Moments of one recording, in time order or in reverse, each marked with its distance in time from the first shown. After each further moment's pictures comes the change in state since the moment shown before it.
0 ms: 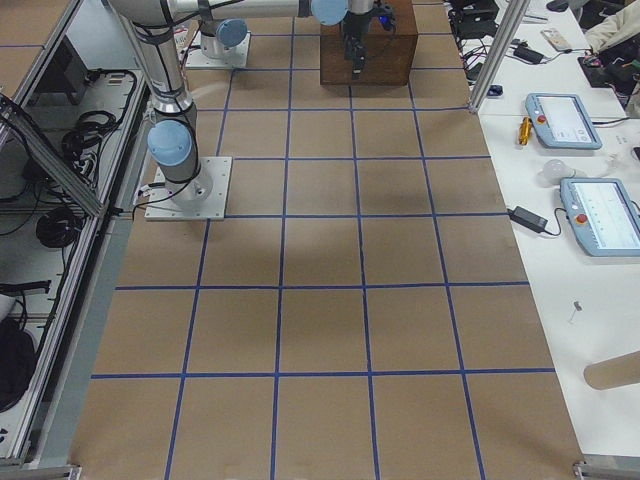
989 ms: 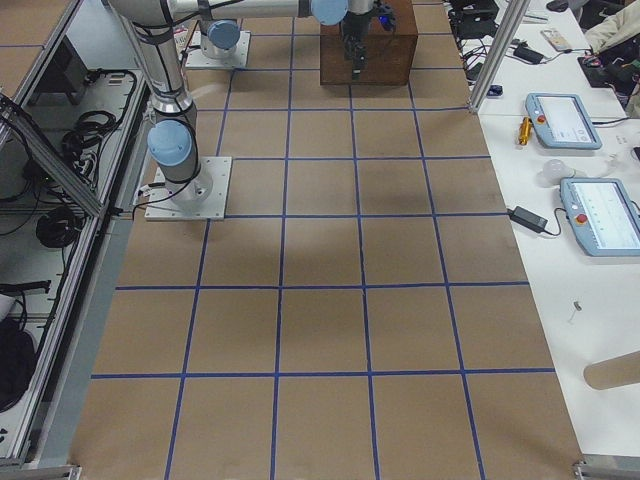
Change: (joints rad) left arm -0.115 -0.087 -0.033 0.027 -0.038 -0.103; right arm 0.000 0.000 0.000 0.000 -0.001 0.000
